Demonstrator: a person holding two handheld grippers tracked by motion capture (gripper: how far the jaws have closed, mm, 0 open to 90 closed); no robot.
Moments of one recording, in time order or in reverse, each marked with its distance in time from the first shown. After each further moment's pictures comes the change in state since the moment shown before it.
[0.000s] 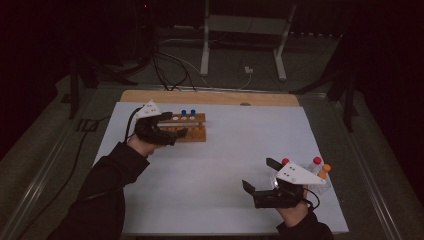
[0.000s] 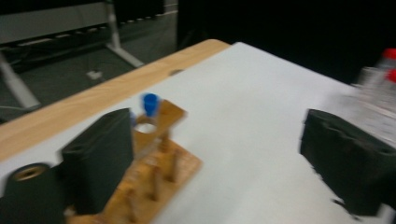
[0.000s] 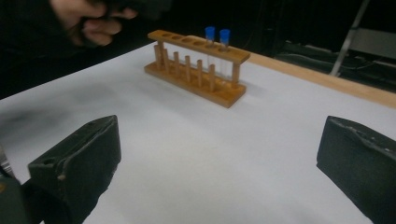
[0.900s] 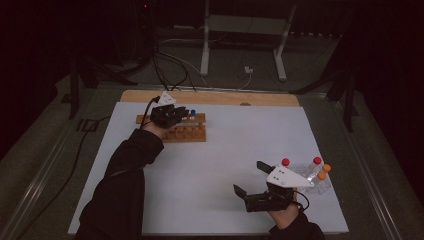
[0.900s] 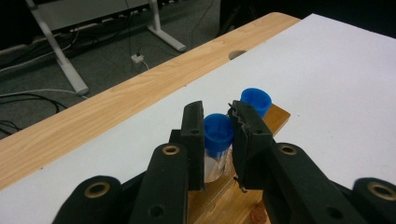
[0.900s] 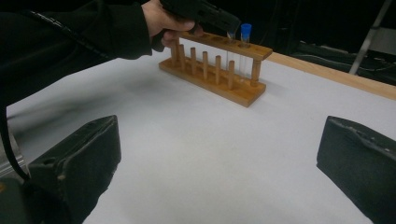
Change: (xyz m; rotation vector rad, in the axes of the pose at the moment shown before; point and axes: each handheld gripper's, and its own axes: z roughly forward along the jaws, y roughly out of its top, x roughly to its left) left arm 0.061 -0.003 0.081 0.086 0.196 0.016; right arm 0.014 -0.010 0.017 -0.001 0.049 -0.009
